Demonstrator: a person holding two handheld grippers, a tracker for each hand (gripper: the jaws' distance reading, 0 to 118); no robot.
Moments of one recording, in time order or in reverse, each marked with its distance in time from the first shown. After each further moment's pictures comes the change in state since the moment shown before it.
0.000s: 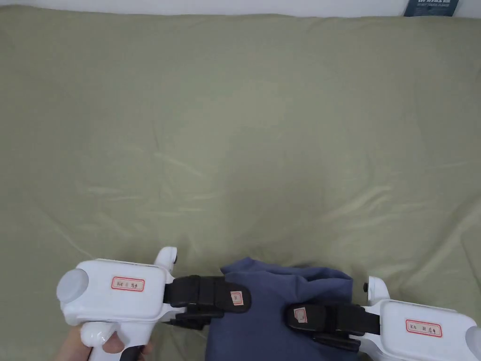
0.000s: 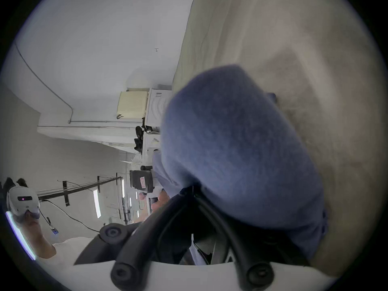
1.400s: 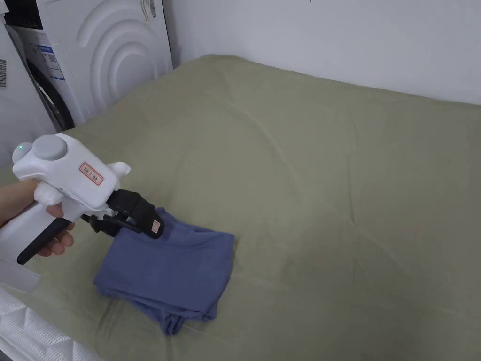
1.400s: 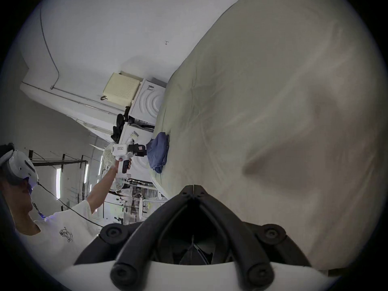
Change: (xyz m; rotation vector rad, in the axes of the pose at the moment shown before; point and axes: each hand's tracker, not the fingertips) left arm -0.021 0.093 0.437 0.220 0.806 -0.018; right arm -0.100 -0.014 -0.045 0.044 -0.228 0.252
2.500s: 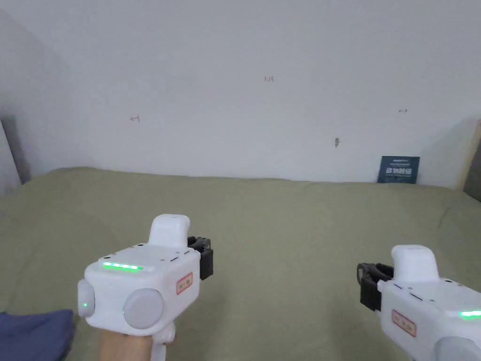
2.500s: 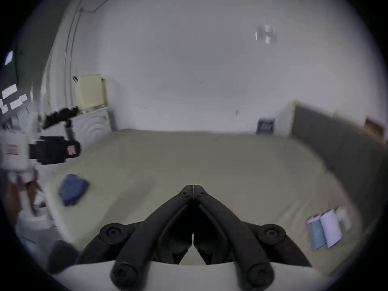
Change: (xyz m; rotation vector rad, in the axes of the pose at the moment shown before) left arm 0.496 -0.175 -0.035 0.938 0.018 -0.433; right arm -0.137 0.046 0.122 0.688 -0.731 0.773
